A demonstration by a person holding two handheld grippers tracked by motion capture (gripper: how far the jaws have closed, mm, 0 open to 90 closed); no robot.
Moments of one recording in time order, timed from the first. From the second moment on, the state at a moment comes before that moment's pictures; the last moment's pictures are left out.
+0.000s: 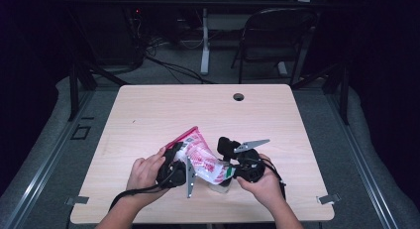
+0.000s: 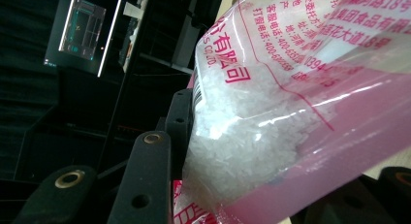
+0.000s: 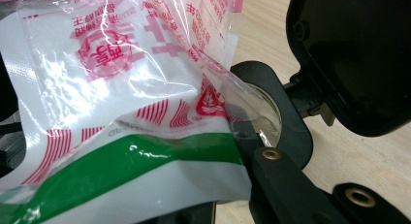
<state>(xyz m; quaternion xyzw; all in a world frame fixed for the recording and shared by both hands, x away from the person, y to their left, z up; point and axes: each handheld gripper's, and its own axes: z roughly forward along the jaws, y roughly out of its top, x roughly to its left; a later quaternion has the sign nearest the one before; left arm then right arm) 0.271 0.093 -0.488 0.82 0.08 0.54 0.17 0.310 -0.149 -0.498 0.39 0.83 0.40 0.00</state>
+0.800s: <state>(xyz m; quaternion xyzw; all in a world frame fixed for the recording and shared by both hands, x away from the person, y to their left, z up) 0.271 0.090 -0.487 0.82 0.07 0.54 0.17 0.311 -0.148 -0.500 0.40 0.83 0.39 0.01</state>
